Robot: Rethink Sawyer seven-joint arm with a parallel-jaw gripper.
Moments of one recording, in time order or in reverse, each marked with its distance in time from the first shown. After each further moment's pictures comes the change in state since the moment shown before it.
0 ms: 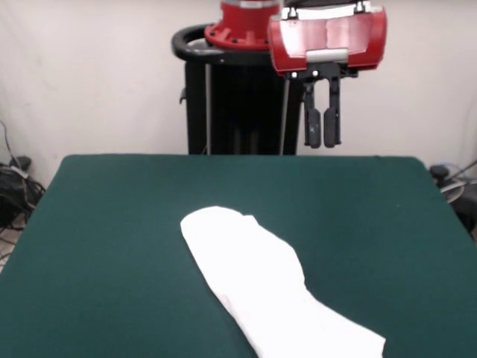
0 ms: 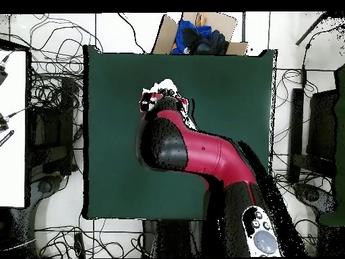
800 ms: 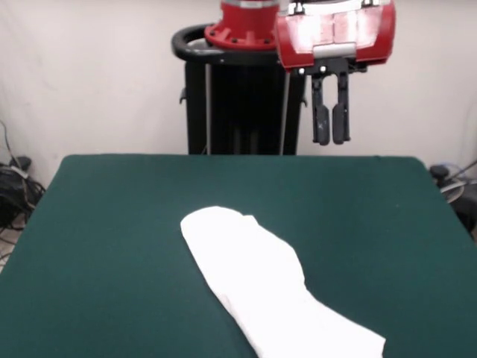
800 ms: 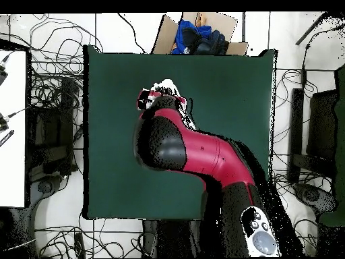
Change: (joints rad) arm 0.004 -0.004 0.006 0.007 0.046 -0.003 0.000
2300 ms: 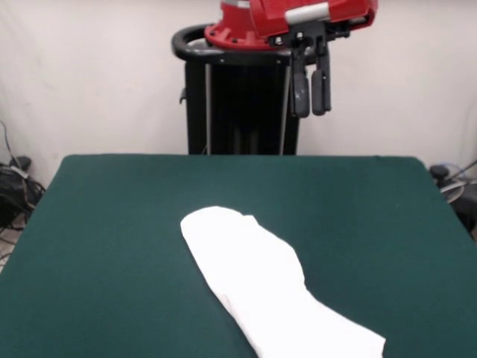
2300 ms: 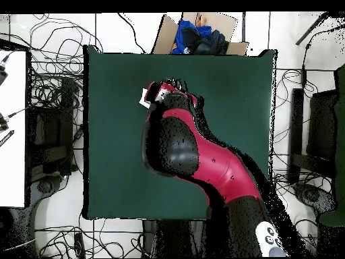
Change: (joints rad) arm -0.085 -0.069 0.086 0.118 0.223 -0.153 0.000
